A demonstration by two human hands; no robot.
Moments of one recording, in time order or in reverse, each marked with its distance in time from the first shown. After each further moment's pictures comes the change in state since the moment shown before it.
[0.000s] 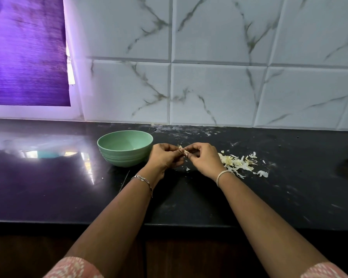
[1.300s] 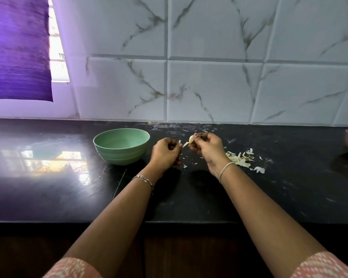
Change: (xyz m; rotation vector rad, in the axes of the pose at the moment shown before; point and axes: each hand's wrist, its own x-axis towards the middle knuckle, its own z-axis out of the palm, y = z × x) left_hand 0.012 -0.011 0.007 0.297 0.031 0.193; right_hand 0.007 -0.006 -0.008 0.916 0.171 0.326
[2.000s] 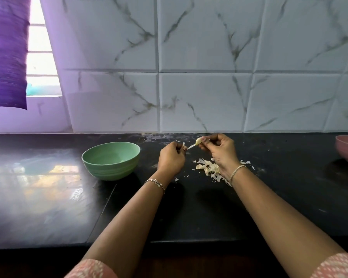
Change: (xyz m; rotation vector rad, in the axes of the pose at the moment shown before) left_hand 0.015 0.025 0.038 0.360 0.054 0.069; right_hand 0.014 -0.033 -0.041 -0.042 0.029 -0.186
